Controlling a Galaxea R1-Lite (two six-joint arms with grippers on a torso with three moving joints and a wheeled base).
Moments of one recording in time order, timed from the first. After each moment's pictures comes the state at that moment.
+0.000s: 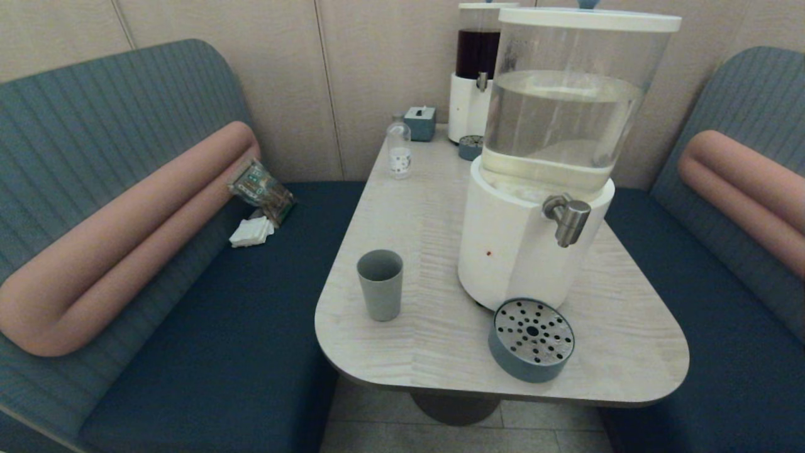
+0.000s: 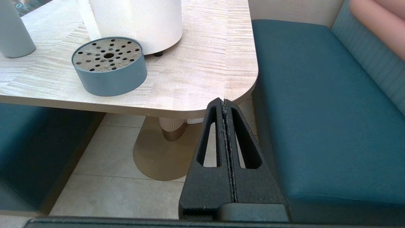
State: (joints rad) left arm 0.00 0.00 0.00 0.04 -0.01 0.04; right arm -0.01 0.00 0.00 -0.05 -0.02 0.02
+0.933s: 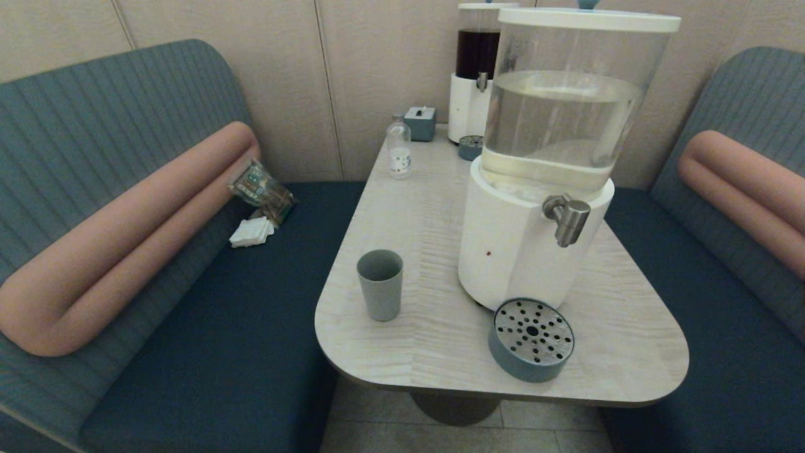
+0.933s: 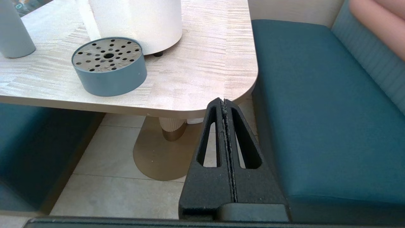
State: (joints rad) left arm 0.00 0.23 -0.46 0.14 -0.11 -0.03; right arm -0.01 0.00 0.00 -0.05 -0.02 0.02
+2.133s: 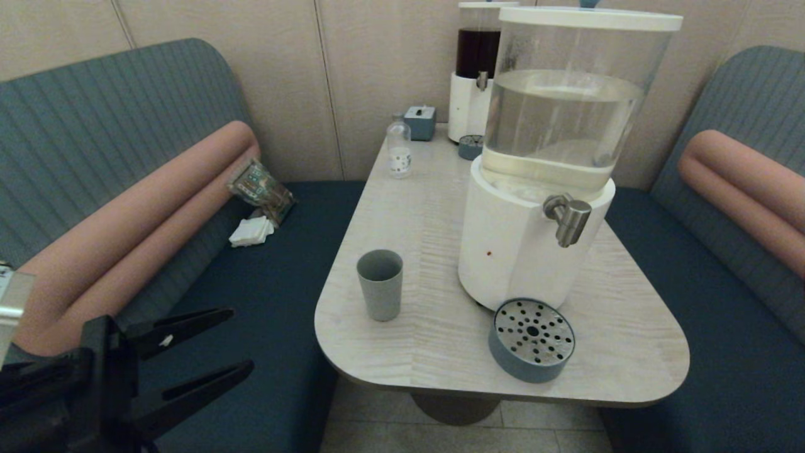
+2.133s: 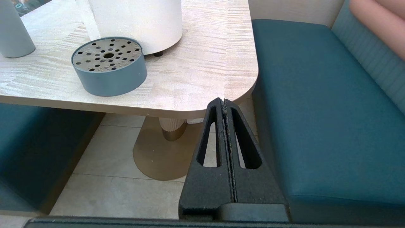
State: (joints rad) left arm -0.05 1.18 -0.16 -1.07 -0.88 0.02; right arm -0.01 0.00 0.00 -0.05 -0.02 0.02
